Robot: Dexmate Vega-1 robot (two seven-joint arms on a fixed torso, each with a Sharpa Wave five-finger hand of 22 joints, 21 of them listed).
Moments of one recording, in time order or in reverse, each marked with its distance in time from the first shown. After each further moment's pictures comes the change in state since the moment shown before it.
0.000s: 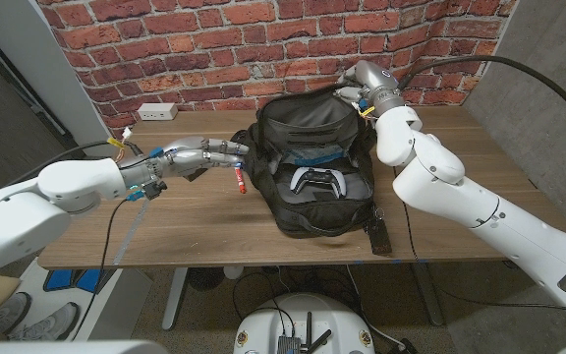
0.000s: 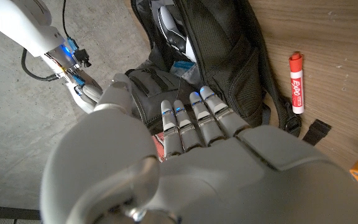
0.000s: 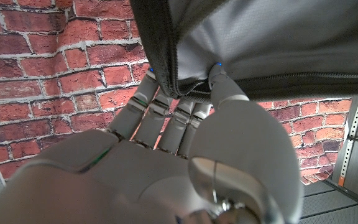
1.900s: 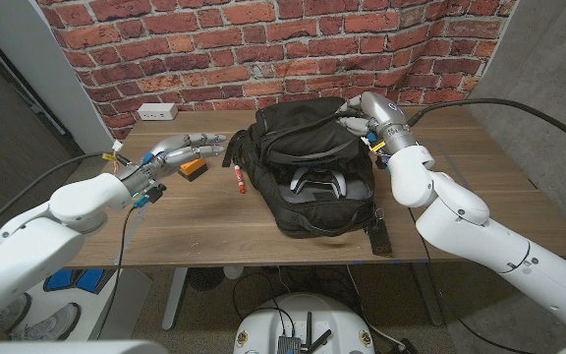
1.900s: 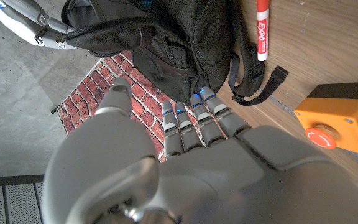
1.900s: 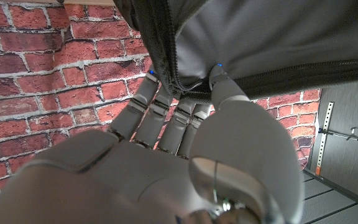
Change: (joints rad) left arm -0.032 -0.180 0.045 0.028 0.191 -0.001 0.226; left_hand -0.033 0.019 -0.007 0.007 -0.007 -0.015 -0.003 -0.016 0.000 -0.028 0.001 -0.016 0.000 -0.034 -0.002 -0.005 0.000 -0.013 0.005 0.000 0.000; right arm -0.287 -0.102 0.155 -0.051 0.044 0.228 -0.097; right_hand -0.009 -0.010 0.000 0.000 0.011 0.006 -0.013 -0.008 0.001 -0.003 0.003 -0.014 0.002 -0.030 0.009 -0.033 -0.008 -0.048 0.005 0.008 -0.009
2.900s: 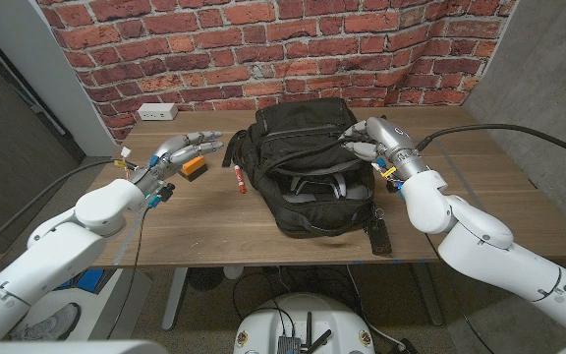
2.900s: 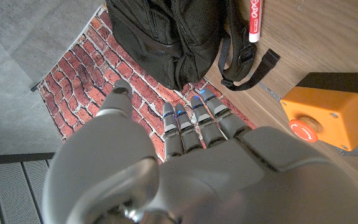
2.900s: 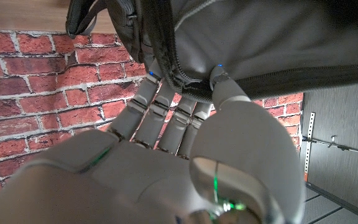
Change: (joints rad) left arm -0.084 -0.019 0.137 0.092 0.012 -0.070 0.178; left_hand -0.026 0.009 0.000 0.000 0.000 -0.034 -0.009 -0.008 0.000 -0.024 -0.002 0.000 0.000 -0.022 0.008 0.000 0.000 -0.005 -0.005 0.000 0.000; right arm -0.199 -0.077 0.106 0.007 0.039 0.146 -0.053; right_hand -0.008 -0.008 0.004 -0.003 0.008 -0.002 -0.005 0.001 0.000 -0.004 -0.004 -0.005 -0.004 -0.018 0.007 0.000 0.008 -0.016 0.005 0.010 -0.005
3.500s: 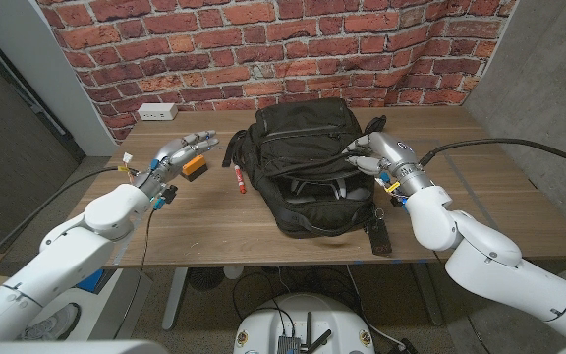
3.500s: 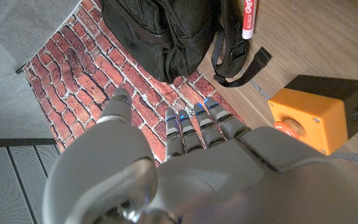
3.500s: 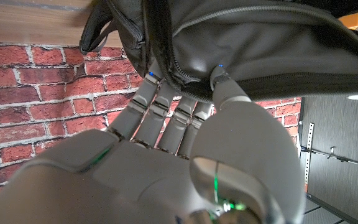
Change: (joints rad) left arm -0.037 -0.022 0.062 0.058 -0.030 -0.022 0.055; left_hand -0.072 0.034 0.000 0.017 -0.004 -0.085 0.007 -0.004 -0.002 -0.089 0.017 -0.004 0.000 -0.109 0.001 -0.008 -0.001 -0.130 0.002 -0.024 -0.003; right arm -0.083 -0.028 0.023 -0.019 -0.024 -0.004 -0.008; right_hand 0.003 -0.008 0.000 0.000 0.000 -0.003 -0.003 -0.001 0.000 -0.011 0.000 -0.007 0.000 -0.015 0.004 -0.007 0.005 -0.011 -0.003 0.002 0.000
